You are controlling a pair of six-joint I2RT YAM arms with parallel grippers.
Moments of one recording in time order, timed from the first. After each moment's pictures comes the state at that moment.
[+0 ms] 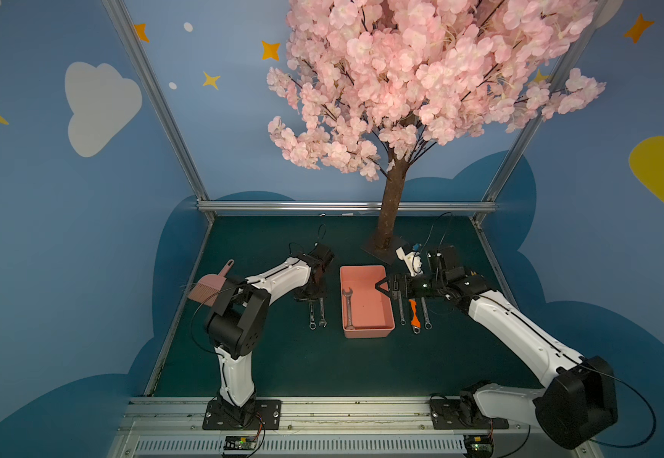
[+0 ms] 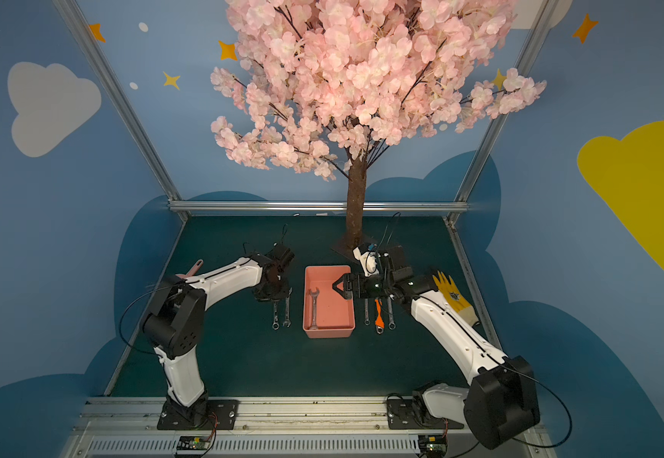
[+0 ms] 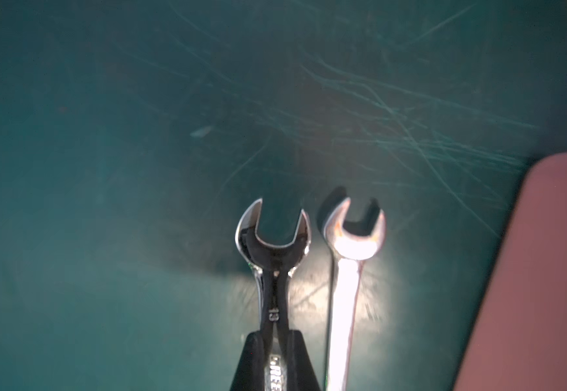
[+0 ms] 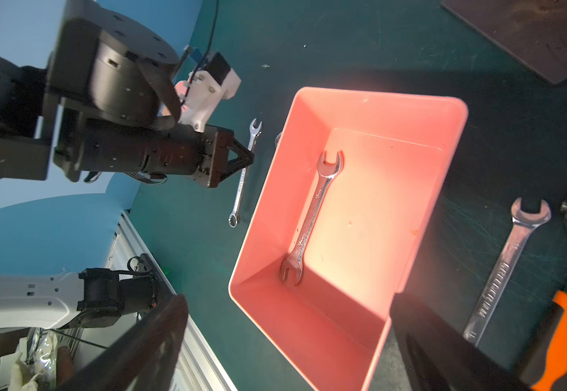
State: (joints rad) left arm -0.51 1.91 1.32 -0.83 -0.12 -0.60; right arm 0.45 1.27 0.98 -0.49 -0.53 0.34
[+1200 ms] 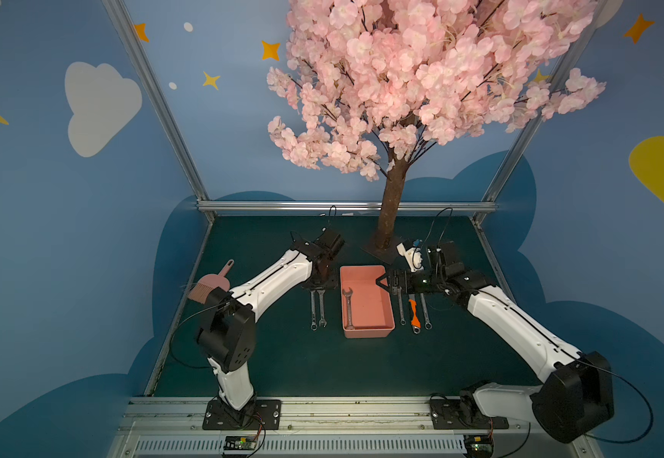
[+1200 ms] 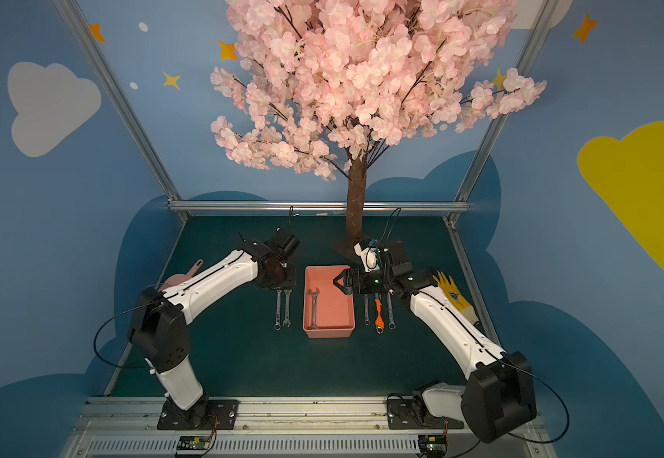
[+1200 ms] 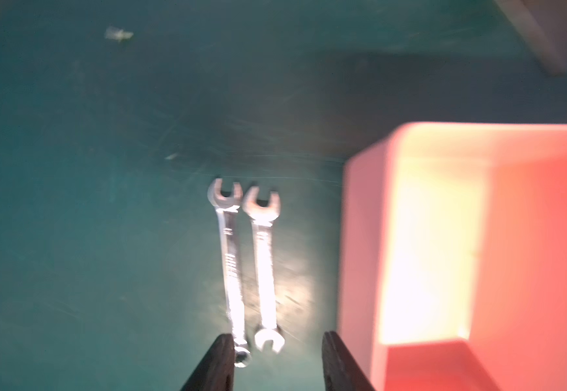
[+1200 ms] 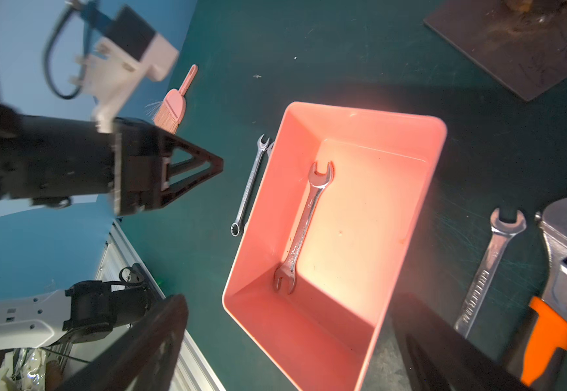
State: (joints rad) left arm -0.61 1.76 1.54 -1.02 -0.09 -0.64; right arm 0.42 1.30 1.02 -0.51 -0.50 0.32
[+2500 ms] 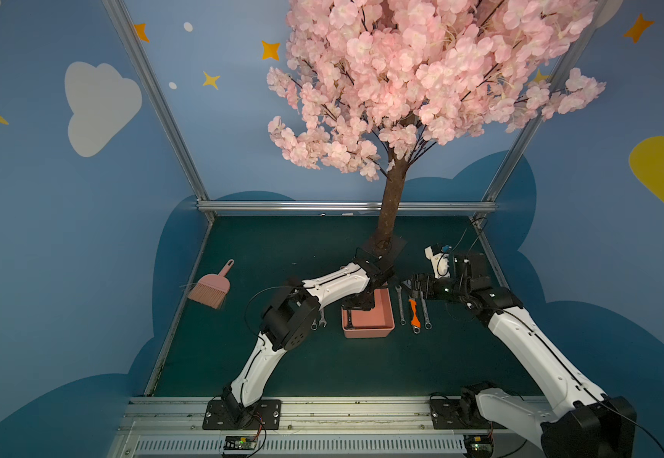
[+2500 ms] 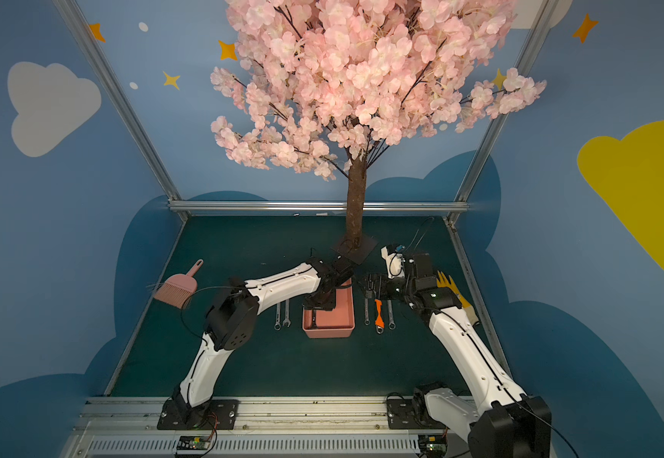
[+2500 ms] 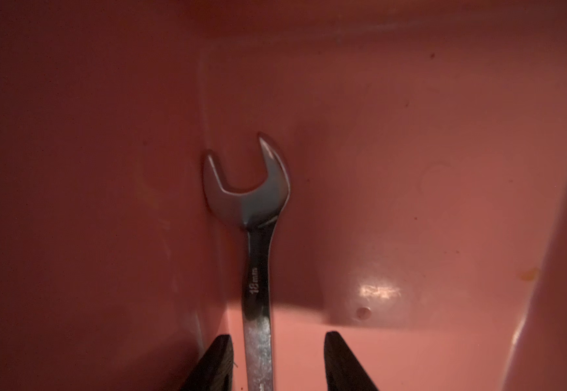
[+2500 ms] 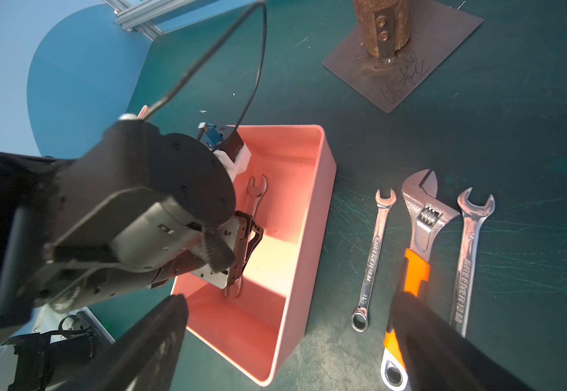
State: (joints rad) left arm -0.85 2.24 1.82 -1.12 -0.20 -0.85; right arm 0.29 1.10 0.89 -0.53 -0.40 0.28
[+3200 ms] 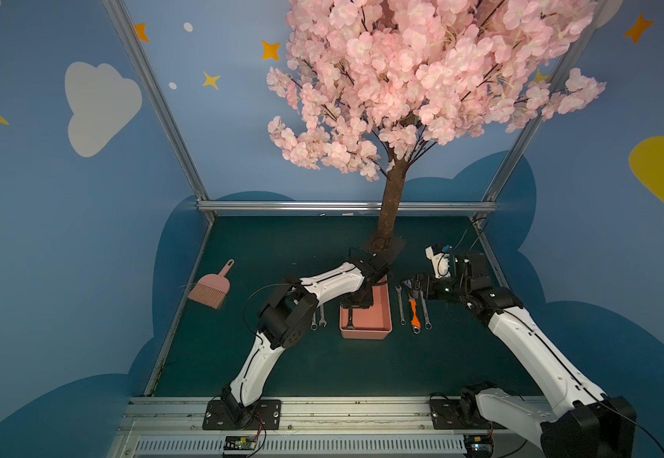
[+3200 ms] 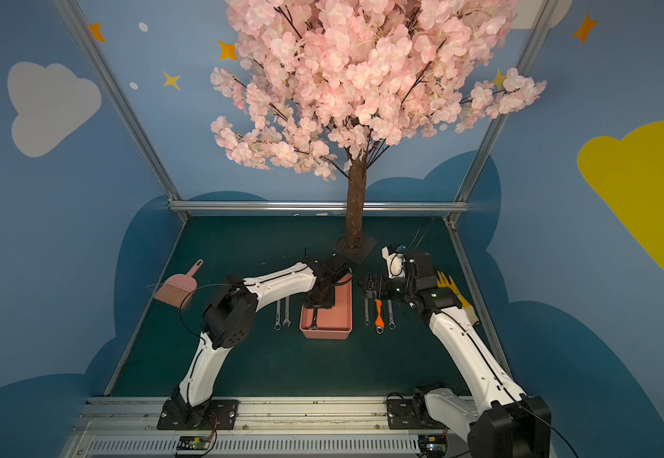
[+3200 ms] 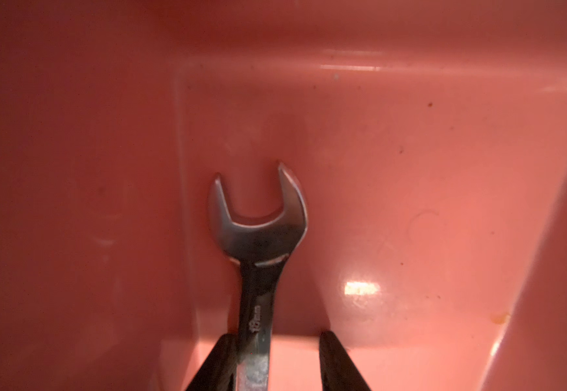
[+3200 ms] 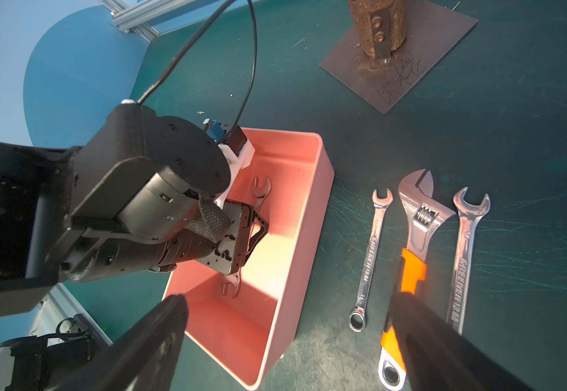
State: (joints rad) left arm -0.81 2.23 1.76 -1.00 -0.12 -0.83; right arm 0.28 1.10 0.89 -0.53 -0.40 0.28
